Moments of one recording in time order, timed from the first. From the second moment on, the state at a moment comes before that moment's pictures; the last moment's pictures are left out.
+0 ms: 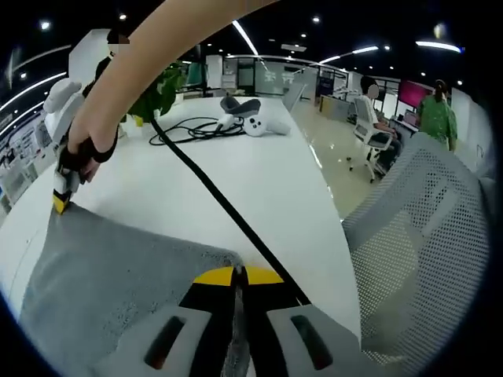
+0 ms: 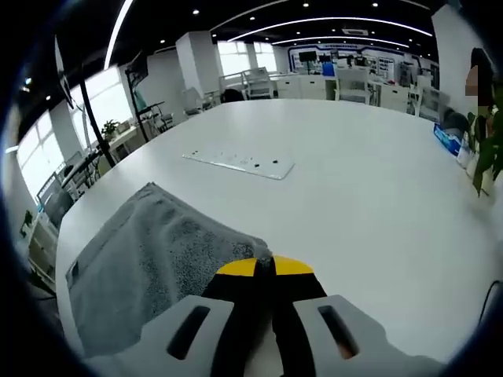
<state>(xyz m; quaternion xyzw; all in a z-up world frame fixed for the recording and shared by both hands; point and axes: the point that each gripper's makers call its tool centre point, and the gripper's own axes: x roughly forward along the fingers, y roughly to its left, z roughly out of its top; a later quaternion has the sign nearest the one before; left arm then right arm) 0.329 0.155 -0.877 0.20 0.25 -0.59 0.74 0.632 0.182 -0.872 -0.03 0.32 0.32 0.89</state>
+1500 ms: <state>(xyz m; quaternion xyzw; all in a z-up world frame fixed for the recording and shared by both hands) 0.324 0.285 -0.799 0.06 0.22 -0.43 0.87 0.629 0.279 -0.770 0.06 0.30 0.33 0.89</state>
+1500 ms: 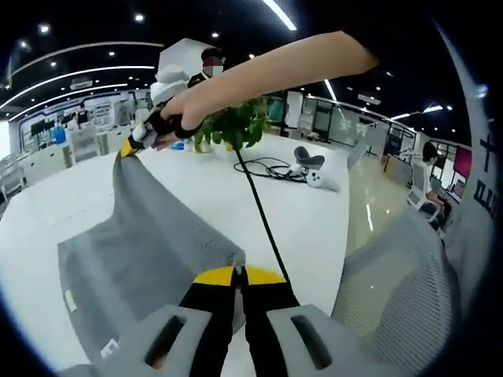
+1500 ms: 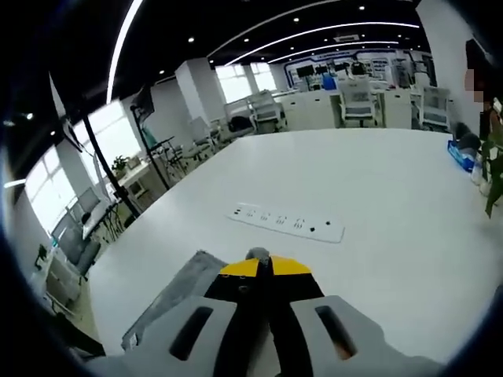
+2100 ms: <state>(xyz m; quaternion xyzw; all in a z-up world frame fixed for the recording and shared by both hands) 0.323 0.348 -0.778 0.01 0.22 -0.35 0.91 0.623 0.316 -0.747 0.09 0.30 0.33 0.89</state>
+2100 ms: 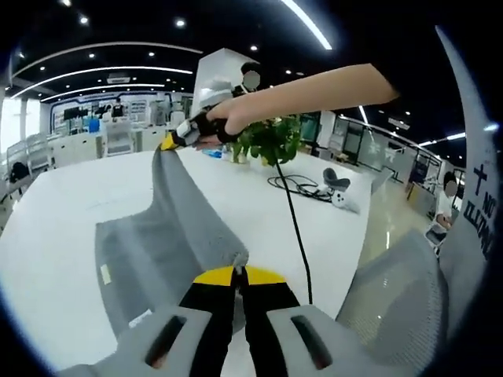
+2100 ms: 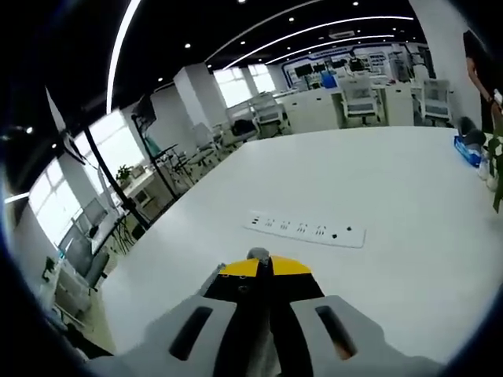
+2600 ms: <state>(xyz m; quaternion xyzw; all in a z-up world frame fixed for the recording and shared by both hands) 0.318 0.386 -0.778 -0.04 0.21 -0.30 0.93 0.622 0.358 -0.747 0.10 0.32 0.34 0.88</state>
